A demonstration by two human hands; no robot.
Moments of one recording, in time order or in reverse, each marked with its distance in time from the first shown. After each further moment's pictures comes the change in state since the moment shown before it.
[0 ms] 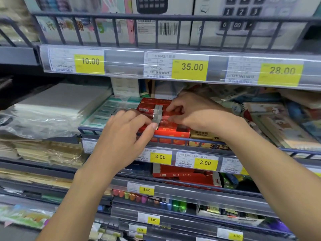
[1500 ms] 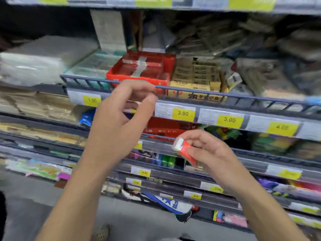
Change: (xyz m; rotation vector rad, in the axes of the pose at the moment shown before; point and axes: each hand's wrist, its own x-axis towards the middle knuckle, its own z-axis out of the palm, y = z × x) left_hand -0.068 0.100 0.007 -0.611 0.161 -0.219; right_hand -0.209 0.057 0.095 1.215 -0.101 0.075
